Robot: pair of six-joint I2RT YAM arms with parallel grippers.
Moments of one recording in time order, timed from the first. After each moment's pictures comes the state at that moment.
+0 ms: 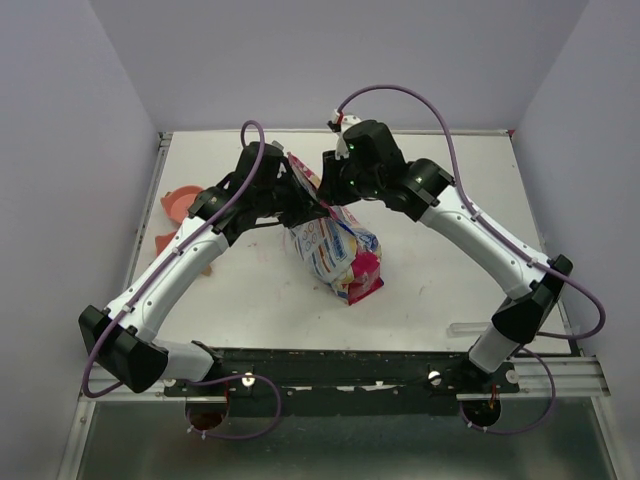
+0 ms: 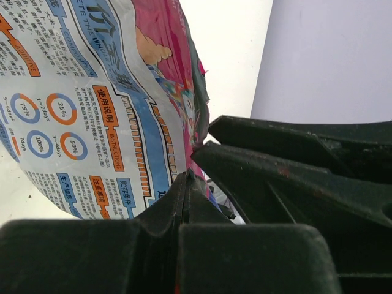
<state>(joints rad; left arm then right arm) -0.57 1.33 1.40 -0.70 0.23 -1.08 0.82 1.66 1.84 -0.76 0.04 0.37</state>
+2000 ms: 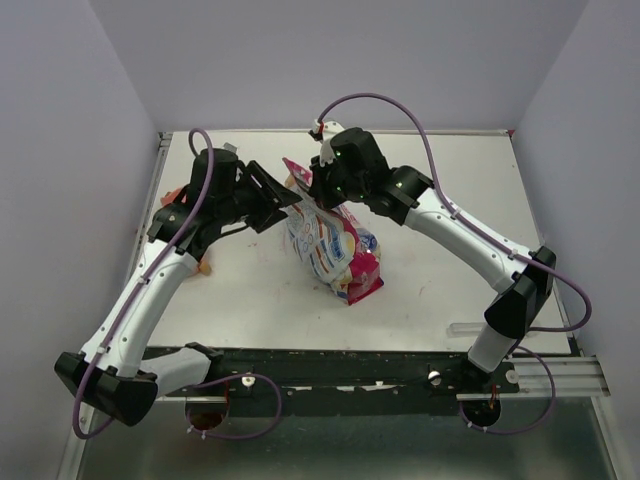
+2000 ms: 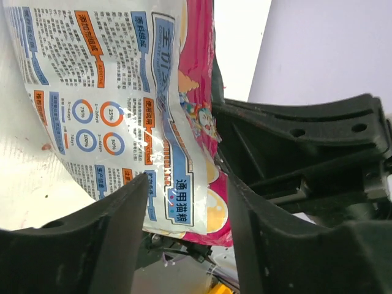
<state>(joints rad) -0.43 1.15 1.32 -0.74 0.23 -1.10 0.84 1.72 1.77 -0.59 0.02 0.24</state>
